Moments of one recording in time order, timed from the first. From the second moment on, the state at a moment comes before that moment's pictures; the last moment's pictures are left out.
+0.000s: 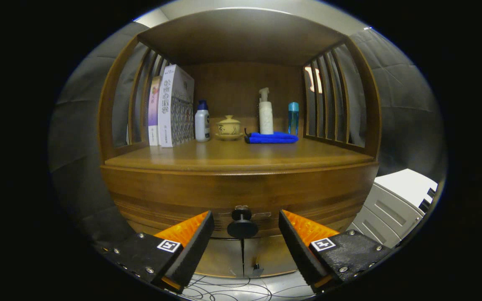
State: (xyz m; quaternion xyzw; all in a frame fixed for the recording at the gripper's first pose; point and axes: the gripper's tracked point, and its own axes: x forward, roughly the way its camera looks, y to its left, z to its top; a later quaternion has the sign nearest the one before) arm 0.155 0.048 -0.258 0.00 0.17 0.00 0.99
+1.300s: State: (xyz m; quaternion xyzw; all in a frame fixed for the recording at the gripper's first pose) arm 0.103 0.042 -0.271 -0.01 0.16 0.02 0.99
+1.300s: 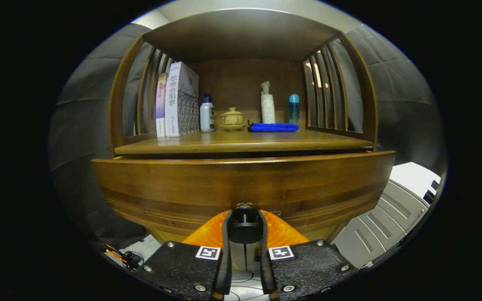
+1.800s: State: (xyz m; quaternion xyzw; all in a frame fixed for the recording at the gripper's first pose) arm 0.009 0.047 -0.273 0.02 0.17 0.03 0.98
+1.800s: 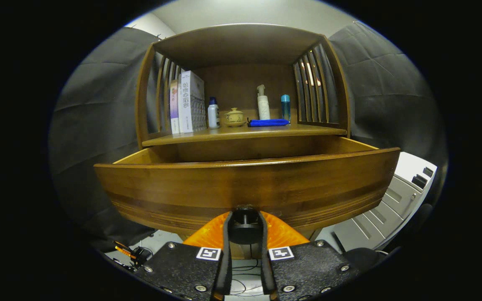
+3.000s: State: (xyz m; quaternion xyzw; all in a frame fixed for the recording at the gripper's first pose) arm -0.022 0.058 -0.149 -0.02 0.16 0.06 0.98
